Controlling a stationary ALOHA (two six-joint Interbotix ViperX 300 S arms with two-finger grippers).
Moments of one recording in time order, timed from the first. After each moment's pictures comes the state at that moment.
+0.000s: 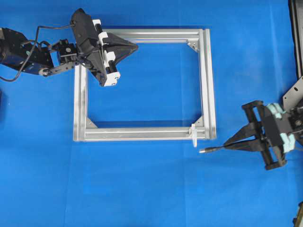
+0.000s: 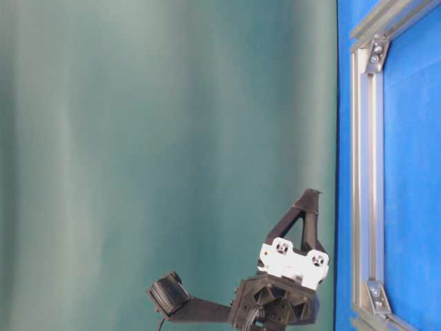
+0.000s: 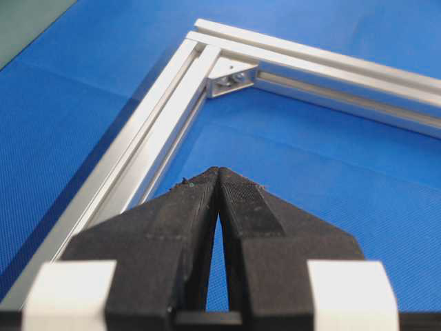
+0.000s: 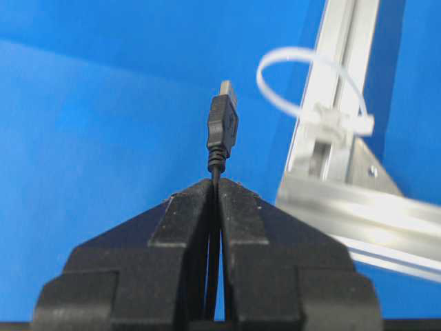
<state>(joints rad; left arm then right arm) 0.28 0.15 0.85 -0.09 -0.76 0.00 0.36 -0.48 1.33 0.16 -0.33 0.07</state>
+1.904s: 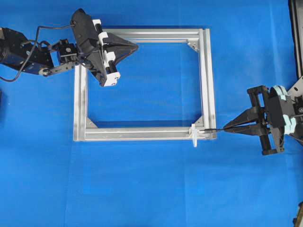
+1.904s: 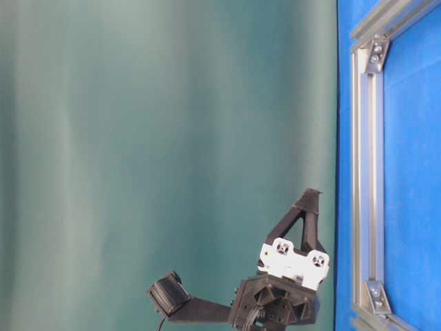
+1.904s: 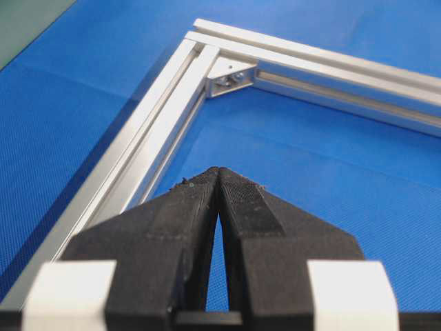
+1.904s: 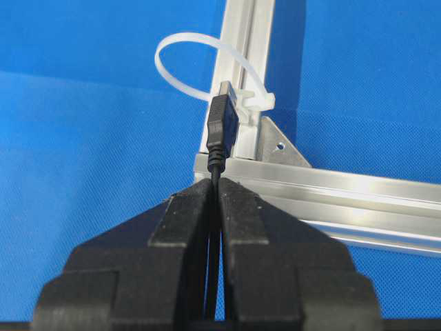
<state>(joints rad) 0.28 0.15 0.85 -0.08 -0.76 0.00 0.23 -0.54 1.37 0.15 -0.34 0.06</state>
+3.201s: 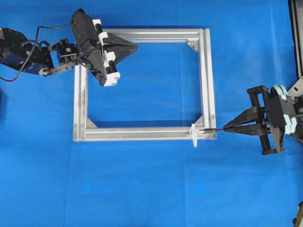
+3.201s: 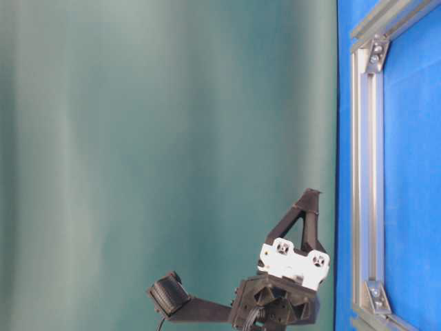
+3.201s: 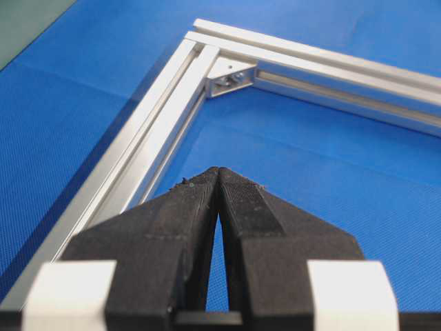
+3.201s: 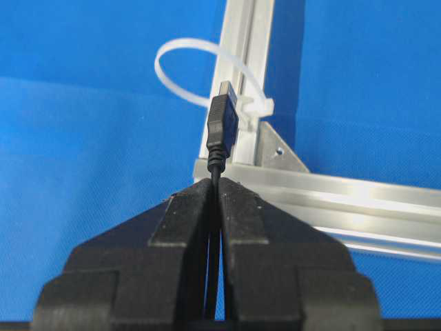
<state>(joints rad) 0.28 0.15 0.85 -0.08 -0.76 0.00 0.23 -0.53 1.37 0.15 -0.36 0.06</state>
